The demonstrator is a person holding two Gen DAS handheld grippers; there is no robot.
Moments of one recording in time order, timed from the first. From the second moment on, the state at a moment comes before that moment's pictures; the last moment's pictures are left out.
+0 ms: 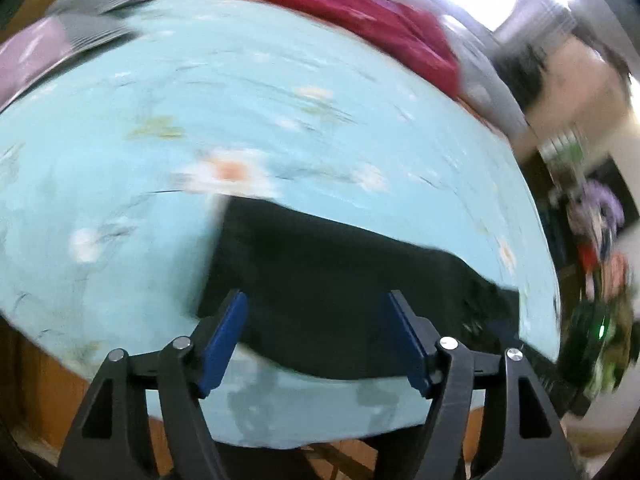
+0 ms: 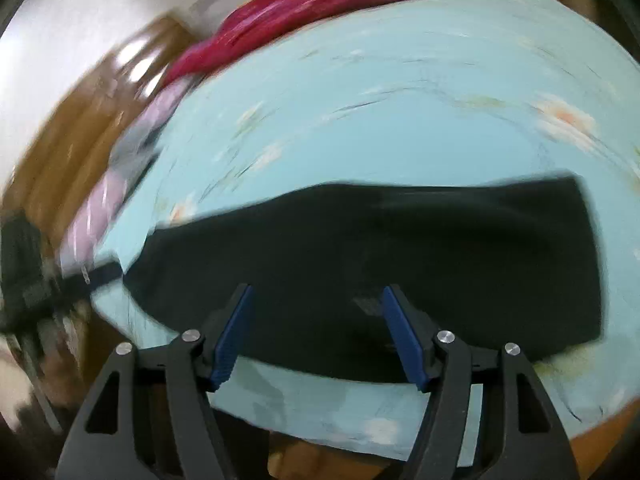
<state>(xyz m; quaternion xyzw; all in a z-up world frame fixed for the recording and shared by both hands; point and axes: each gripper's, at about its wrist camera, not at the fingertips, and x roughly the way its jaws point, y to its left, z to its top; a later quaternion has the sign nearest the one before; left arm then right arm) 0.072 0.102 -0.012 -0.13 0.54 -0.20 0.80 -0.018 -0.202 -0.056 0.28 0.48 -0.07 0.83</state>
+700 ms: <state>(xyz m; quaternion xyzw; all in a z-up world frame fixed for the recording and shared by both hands) 0.059 0.128 -0.127 -0.32 0.61 -0.19 0.70 0.230 -0.022 -0.105 -0.05 0.66 0.16 0.73</state>
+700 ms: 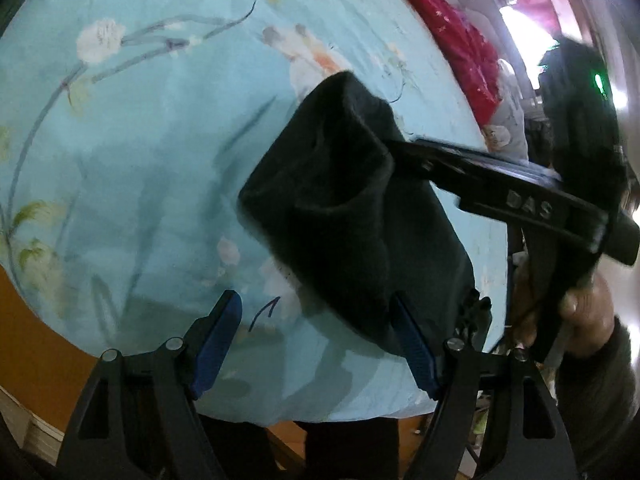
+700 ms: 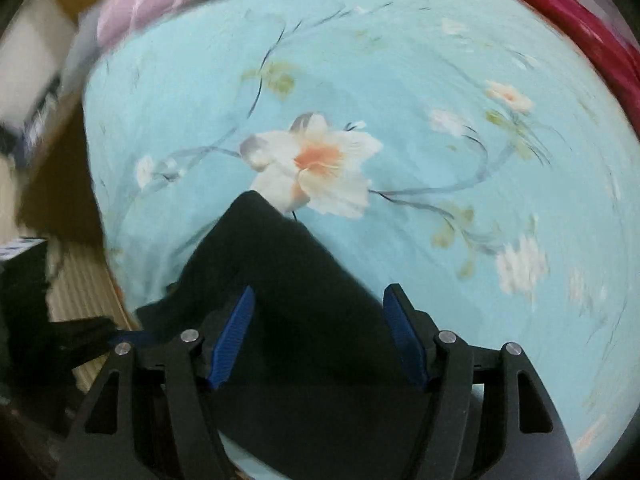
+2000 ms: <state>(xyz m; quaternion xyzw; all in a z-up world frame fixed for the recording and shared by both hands) -0.015 -0.163 0.013 0.08 0.47 -0.40 0.78 0.037 -0.273 -0.008 0.34 0.41 0.11 0.84</state>
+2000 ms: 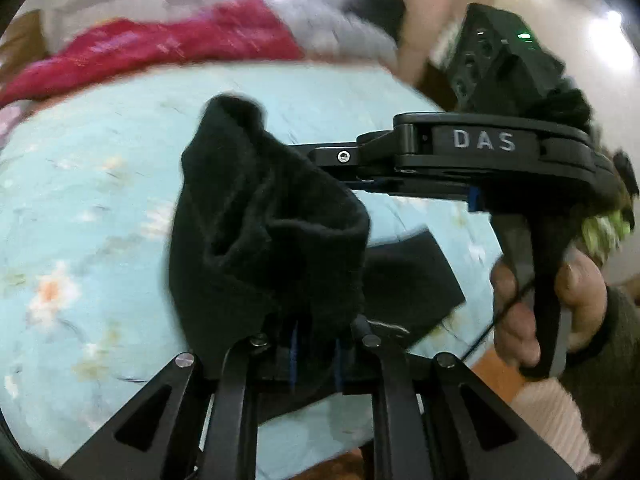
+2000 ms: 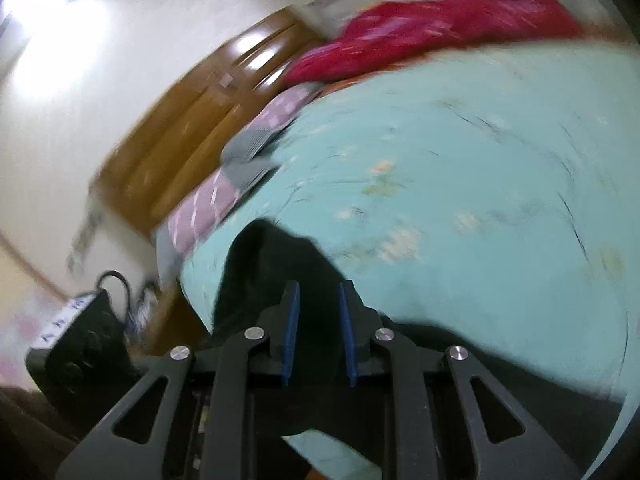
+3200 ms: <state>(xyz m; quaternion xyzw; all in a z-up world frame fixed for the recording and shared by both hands) 0.109 -0.279 -0.063 0.31 0.55 -0.53 0.57 -0.080 -0.248 -0.109 0.45 0.36 -0.13 0.81</state>
